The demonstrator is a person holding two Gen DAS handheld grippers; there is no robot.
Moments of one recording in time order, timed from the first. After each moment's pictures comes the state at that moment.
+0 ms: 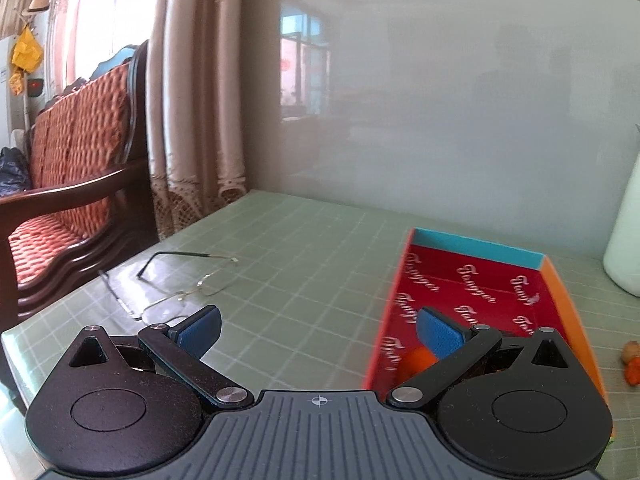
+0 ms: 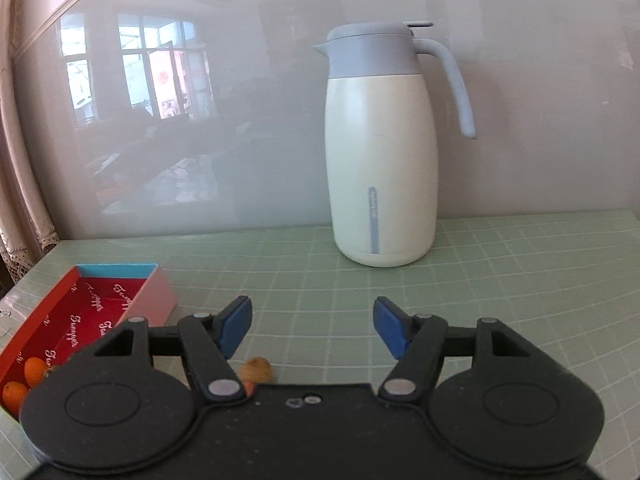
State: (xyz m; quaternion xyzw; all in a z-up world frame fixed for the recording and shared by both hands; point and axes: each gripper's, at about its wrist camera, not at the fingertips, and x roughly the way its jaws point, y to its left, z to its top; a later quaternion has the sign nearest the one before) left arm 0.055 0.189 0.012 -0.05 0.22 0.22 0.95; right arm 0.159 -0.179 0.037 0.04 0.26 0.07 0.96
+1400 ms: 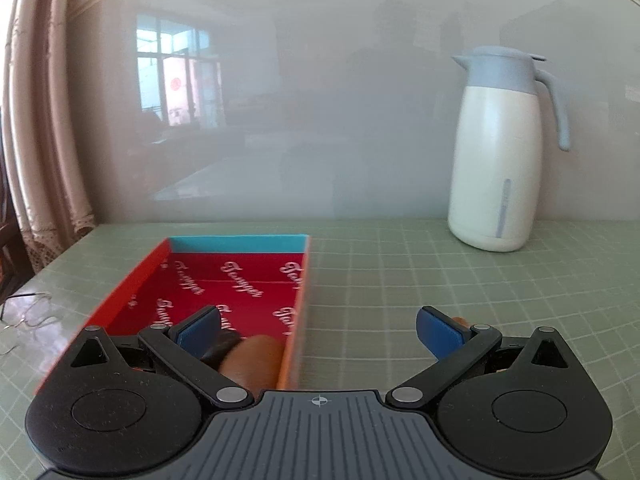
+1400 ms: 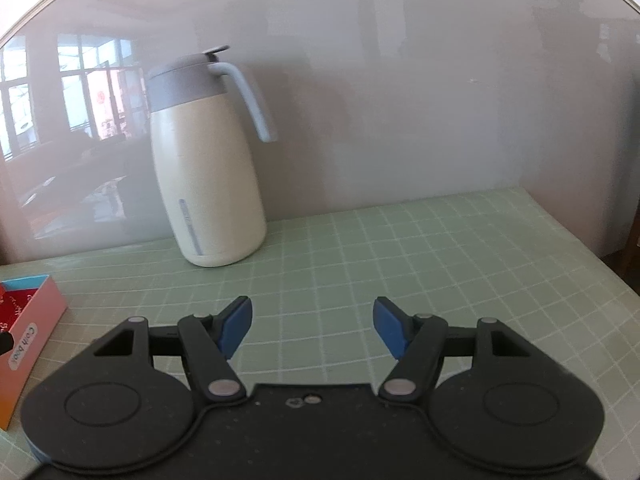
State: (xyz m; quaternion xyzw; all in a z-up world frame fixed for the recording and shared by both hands) left arm 0.105 -0.002 0.013 0.03 0.23 0.08 0.97; right arm 0.124 -0.334 0.036 0.07 0.25 -0.02 0.97
